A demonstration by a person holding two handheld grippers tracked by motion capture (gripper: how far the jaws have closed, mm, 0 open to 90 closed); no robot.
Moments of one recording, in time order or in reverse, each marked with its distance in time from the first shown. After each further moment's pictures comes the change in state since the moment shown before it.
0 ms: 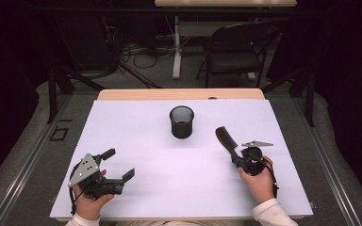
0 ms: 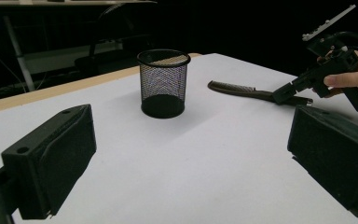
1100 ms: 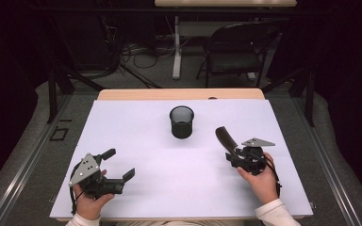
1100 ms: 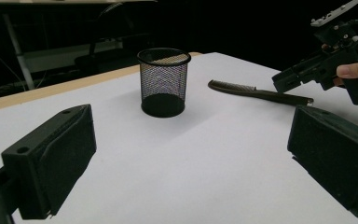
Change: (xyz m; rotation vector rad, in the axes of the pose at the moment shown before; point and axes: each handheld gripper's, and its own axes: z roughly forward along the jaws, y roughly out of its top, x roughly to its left) left arm 0.000 -0.001 0.002 0.001 0.001 -0.004; right arm 0.005 0.009 -0.011 -0.113 0.034 -0.105
